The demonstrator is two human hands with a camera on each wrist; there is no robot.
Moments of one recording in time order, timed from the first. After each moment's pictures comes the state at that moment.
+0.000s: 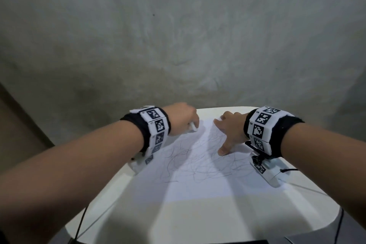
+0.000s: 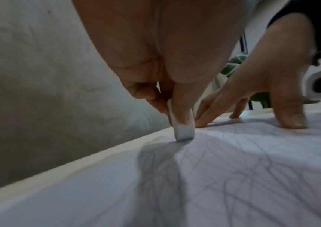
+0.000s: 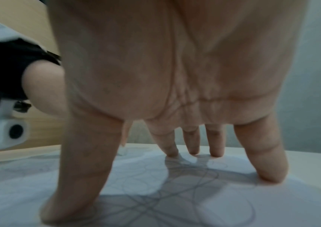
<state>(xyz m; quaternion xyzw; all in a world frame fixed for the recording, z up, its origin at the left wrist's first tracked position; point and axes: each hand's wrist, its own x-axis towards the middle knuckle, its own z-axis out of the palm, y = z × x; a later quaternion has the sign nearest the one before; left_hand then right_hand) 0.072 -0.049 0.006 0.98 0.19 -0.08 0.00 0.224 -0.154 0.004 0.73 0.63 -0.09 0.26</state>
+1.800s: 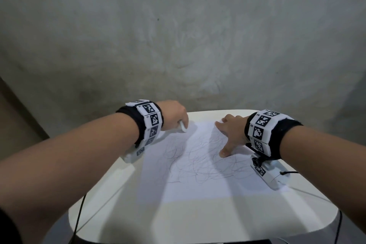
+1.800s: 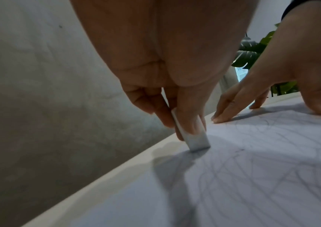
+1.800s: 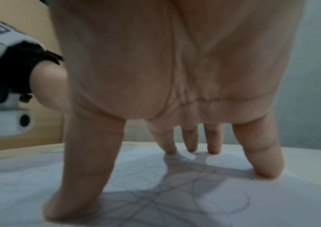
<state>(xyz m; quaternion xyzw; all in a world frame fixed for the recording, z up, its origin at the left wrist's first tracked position) 0.057 -0.028 0.016 0.97 0.22 -0.14 -0.03 0.223 -0.157 0.007 0.74 0.63 -0.10 0.24</state>
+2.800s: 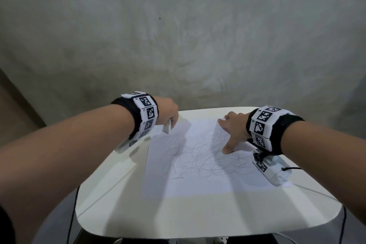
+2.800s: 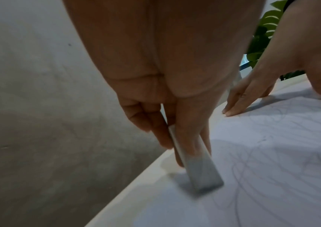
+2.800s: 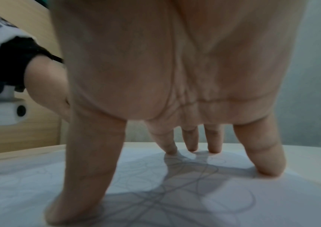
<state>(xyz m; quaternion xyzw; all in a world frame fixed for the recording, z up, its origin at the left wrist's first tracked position) 0.045 -0.023 0.029 0.94 0.23 -0.25 -0.10 0.220 -0.158 0.009 0.74 0.62 -0.11 0.23</state>
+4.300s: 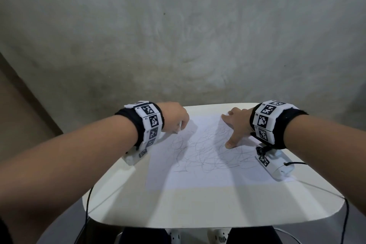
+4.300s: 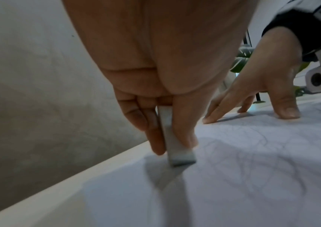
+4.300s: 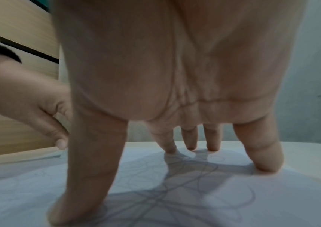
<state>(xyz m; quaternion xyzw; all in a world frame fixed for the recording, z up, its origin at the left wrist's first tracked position) 0.036 -0.047 0.008 0.94 0.28 -0.18 -0.02 0.223 -0.155 0.006 0.74 0.62 -0.11 0.23</state>
